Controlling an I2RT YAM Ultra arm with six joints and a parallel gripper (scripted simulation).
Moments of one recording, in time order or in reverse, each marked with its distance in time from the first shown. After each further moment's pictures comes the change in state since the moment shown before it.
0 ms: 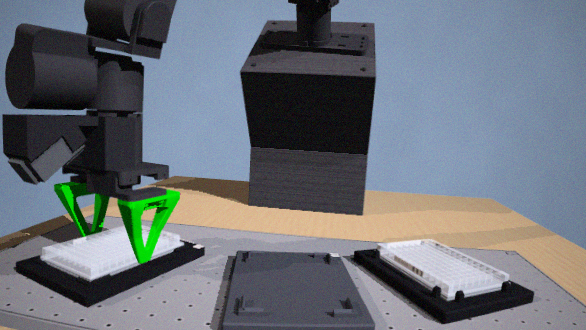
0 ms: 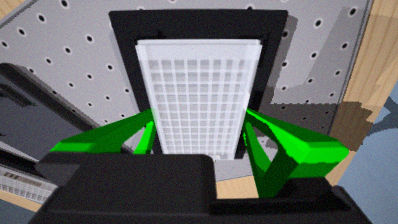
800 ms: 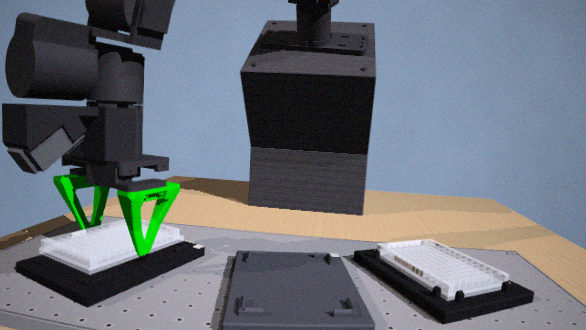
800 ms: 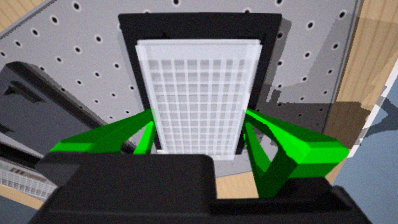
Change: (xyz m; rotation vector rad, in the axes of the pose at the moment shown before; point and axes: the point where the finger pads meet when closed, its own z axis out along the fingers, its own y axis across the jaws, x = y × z) arm -0.001 0.001 -0.009 0.000 -0.005 -0.002
